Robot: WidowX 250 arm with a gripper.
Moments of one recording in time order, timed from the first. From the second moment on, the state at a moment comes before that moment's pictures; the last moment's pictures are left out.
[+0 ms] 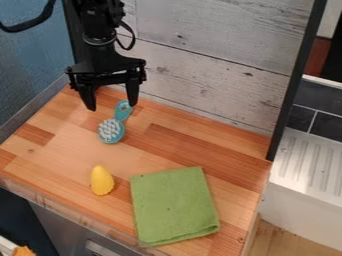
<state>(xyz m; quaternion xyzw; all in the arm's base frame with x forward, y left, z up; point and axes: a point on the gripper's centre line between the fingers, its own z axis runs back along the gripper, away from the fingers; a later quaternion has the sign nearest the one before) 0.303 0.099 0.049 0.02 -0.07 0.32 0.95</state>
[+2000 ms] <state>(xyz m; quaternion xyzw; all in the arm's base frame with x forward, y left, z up) 0.226 0.070 -0.016 0.04 -0.03 0.26 0.97</state>
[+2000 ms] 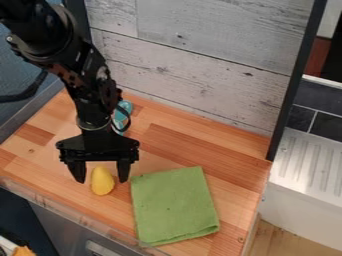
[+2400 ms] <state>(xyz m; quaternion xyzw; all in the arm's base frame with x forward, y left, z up) 0.226 0.071 -0.022 0.03 -0.03 0.26 0.96</state>
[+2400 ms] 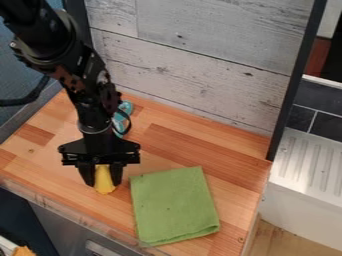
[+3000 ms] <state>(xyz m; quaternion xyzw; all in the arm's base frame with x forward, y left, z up) 0.248 0.073 -0.004 0.07 -0.06 0.27 0.96</state>
